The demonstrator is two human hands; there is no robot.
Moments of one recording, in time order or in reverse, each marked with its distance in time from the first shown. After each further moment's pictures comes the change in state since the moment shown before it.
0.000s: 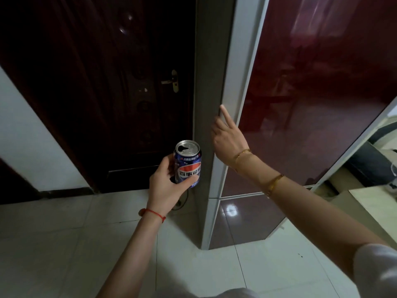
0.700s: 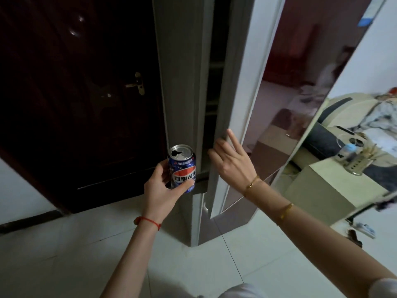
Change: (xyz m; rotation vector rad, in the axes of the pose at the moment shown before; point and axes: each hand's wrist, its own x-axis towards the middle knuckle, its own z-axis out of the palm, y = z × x) left_hand -0.019 0.010 0.002 0.019 -0.184 -0.010; right_hand -0.104 -0.021 -0.018 0.080 0.352 0.184
